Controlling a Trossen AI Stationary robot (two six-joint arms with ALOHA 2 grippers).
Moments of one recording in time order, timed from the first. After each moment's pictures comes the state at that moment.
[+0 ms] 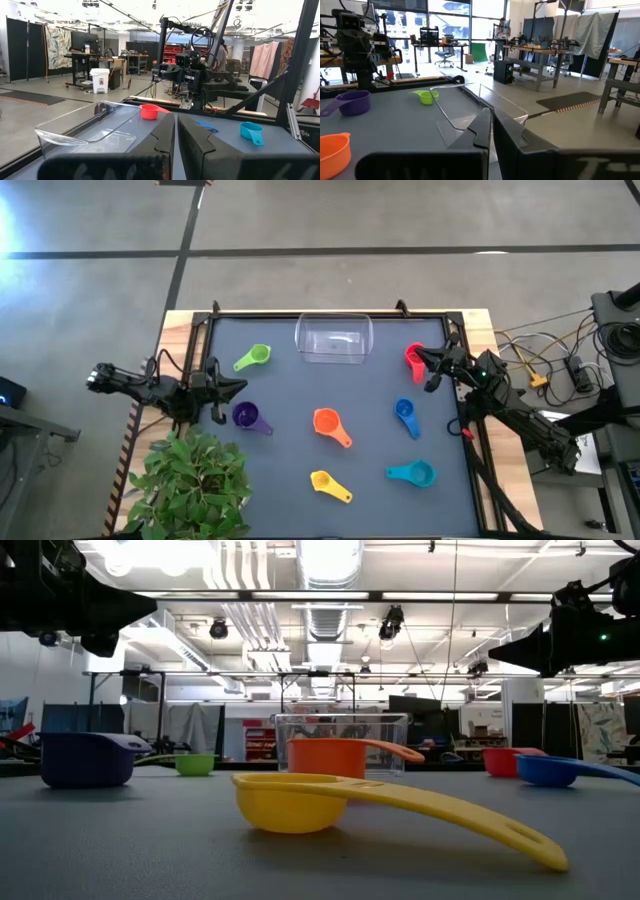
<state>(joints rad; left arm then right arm) -0.30 0.01 0.02 0.15 -0.54 0.00 -0.74 0.03 0.01 0.04 -0.26 -0.04</state>
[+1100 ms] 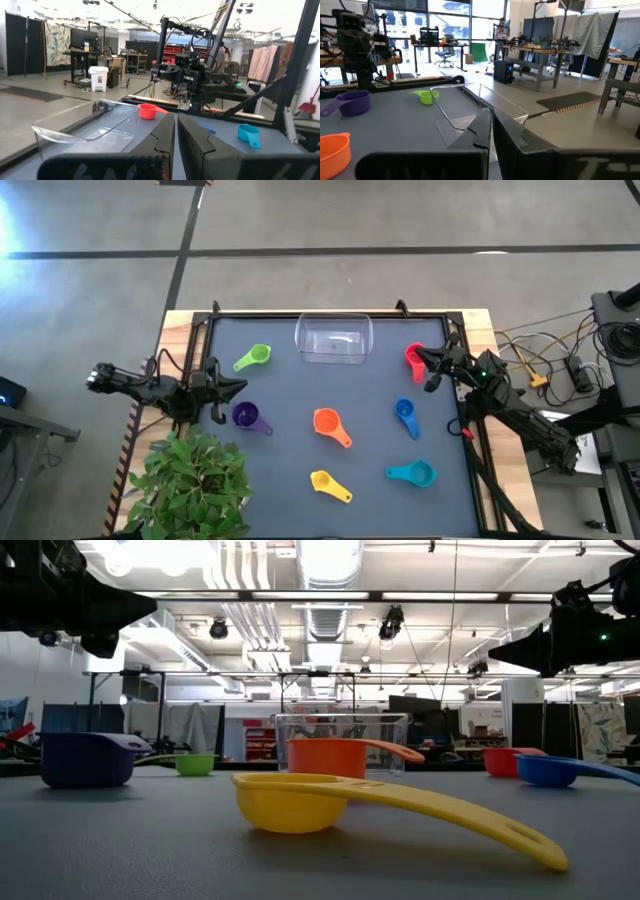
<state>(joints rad) -0.30 0.01 0.02 0.15 -0.54 -0.04 -0.74 0.03 0.01 0.04 -0.26 -0.04</state>
